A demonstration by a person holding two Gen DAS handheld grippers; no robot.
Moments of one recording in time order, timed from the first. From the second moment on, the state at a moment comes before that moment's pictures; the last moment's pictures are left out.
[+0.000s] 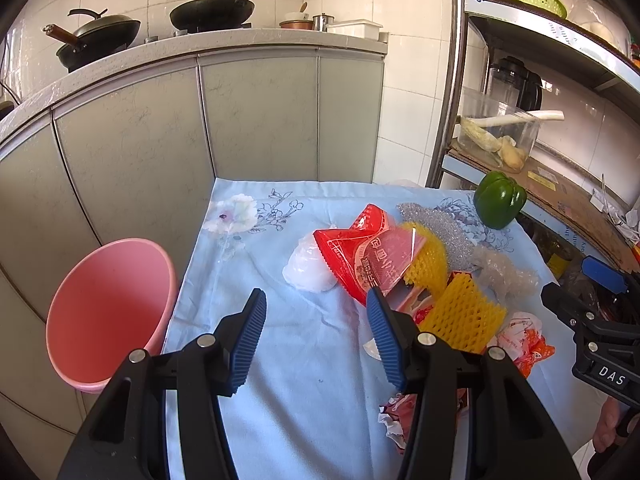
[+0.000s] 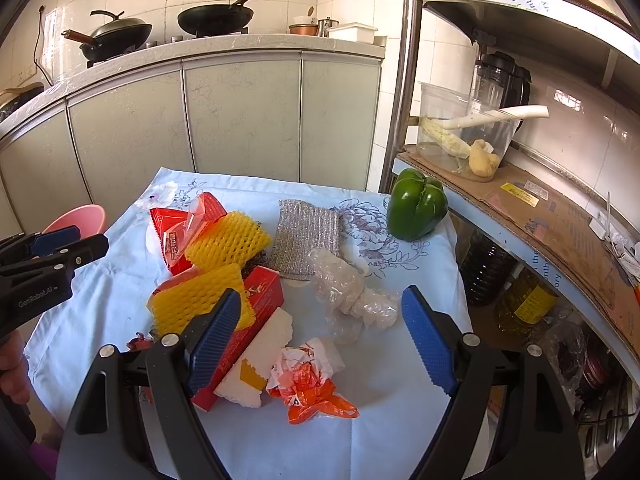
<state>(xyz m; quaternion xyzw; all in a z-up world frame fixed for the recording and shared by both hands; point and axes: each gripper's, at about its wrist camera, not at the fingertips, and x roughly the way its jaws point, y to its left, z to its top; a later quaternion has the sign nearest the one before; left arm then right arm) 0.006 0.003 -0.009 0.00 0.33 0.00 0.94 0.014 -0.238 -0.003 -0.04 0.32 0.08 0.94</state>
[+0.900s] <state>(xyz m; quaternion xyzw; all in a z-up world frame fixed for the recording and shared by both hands) 0.003 0.007 -0.013 -0.02 0.34 -0.01 0.94 0.015 -0.237 -0.003 -0.04 0.32 0.08 0.94</state>
